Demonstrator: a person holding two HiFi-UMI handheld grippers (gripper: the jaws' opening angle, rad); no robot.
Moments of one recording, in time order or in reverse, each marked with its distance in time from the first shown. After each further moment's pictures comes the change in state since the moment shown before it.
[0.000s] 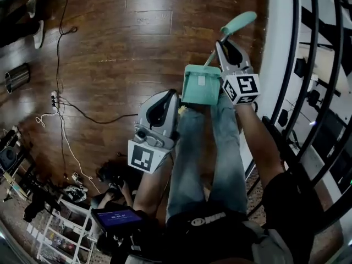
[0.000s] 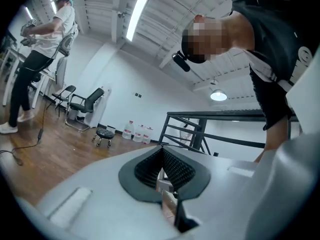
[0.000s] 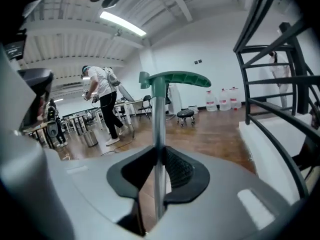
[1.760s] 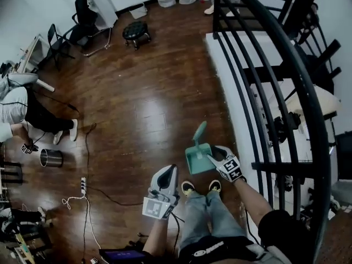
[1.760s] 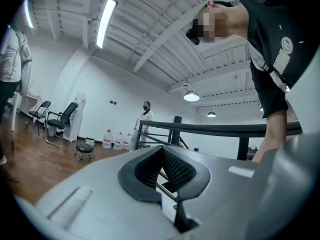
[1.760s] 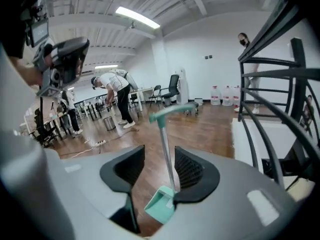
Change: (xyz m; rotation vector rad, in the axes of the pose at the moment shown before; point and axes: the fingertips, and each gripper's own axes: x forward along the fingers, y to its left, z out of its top) left arm -0.142 -0.180 0.084 0.150 -0.010 -0.213; right arm -0.268 0.090 -0.066 -0.078 0.149 0.035
